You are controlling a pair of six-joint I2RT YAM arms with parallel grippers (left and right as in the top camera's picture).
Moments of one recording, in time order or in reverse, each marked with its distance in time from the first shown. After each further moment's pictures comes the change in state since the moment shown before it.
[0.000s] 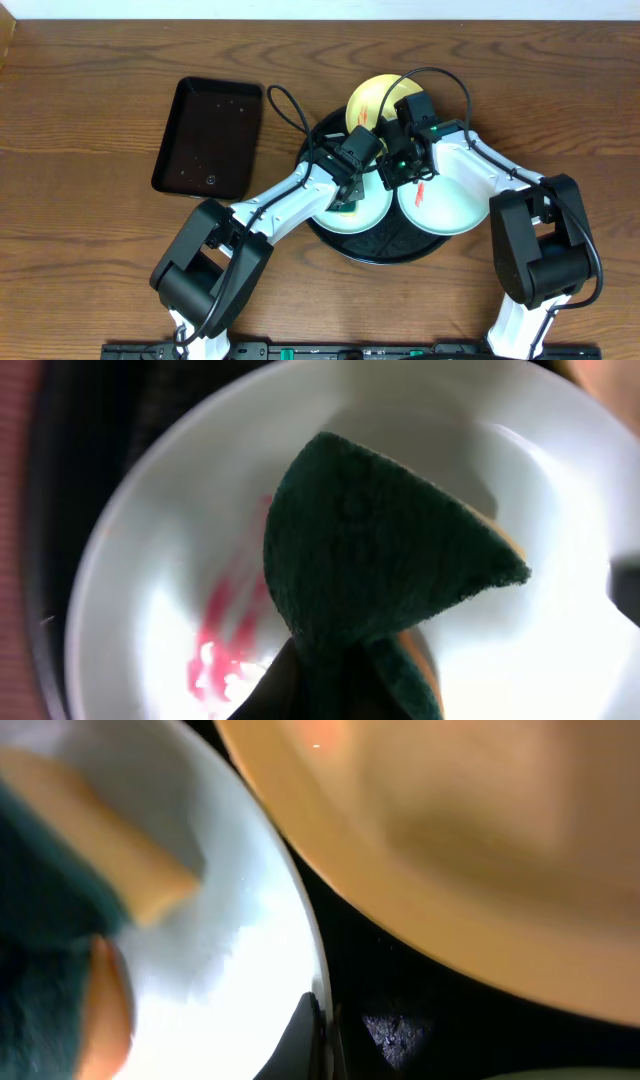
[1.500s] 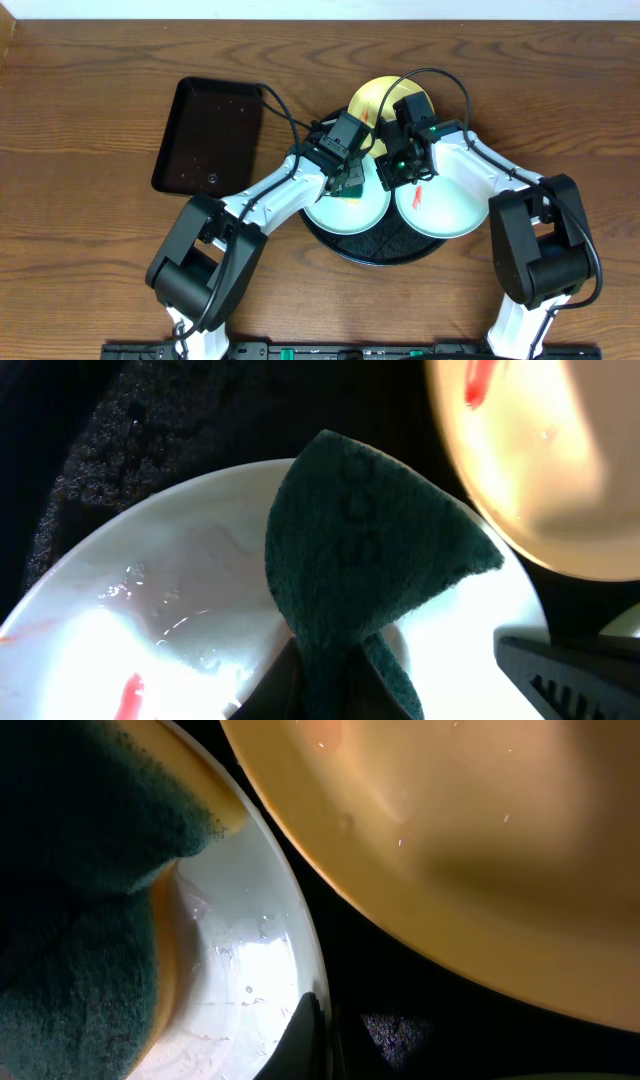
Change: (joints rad) left arm 0.065 0.006 -0.006 0.164 0.161 -0.004; right arm 0.003 0.000 0.001 -0.004 -0.010 0.018
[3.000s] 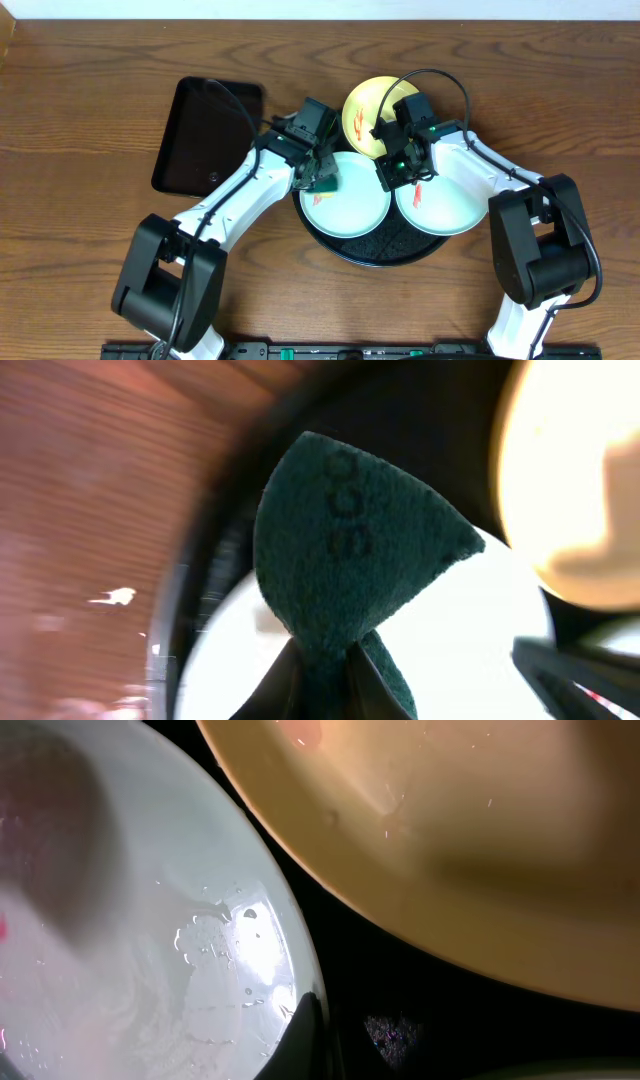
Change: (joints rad) left arm 0.121 -0.133 -0.010 -0.146 0.070 -0.054; right arm 0.000 0.000 0.000 -0.004 -0.011 -0.003
